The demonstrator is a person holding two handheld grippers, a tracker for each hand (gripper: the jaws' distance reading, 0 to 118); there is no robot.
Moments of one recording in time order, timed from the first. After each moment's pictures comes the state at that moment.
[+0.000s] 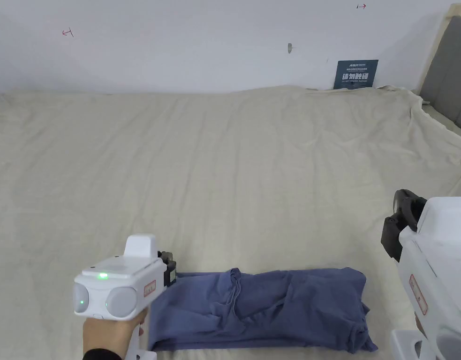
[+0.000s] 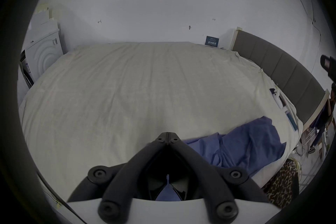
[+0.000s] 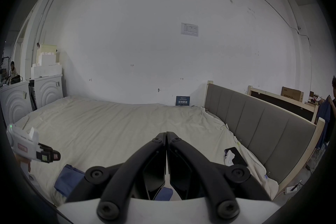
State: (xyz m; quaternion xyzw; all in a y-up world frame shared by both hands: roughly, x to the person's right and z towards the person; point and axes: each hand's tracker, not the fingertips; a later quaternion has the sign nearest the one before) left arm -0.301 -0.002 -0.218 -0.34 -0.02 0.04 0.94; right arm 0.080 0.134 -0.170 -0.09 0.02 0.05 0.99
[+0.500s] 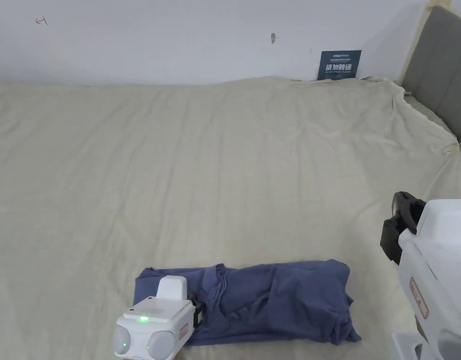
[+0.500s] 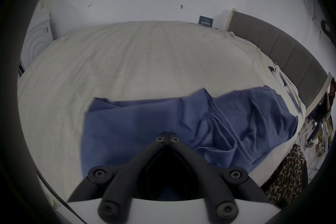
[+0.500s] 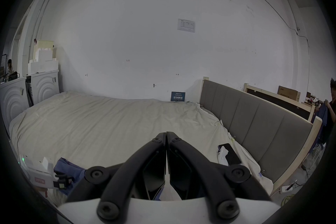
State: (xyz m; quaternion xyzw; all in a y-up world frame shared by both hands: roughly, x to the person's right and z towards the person) left arm -0.224 -0.090 -0.208 -0.40 -0.05 0.04 0.92; right arm 0.093 0.131 -0.164 -0.11 0.01 0.06 0.99
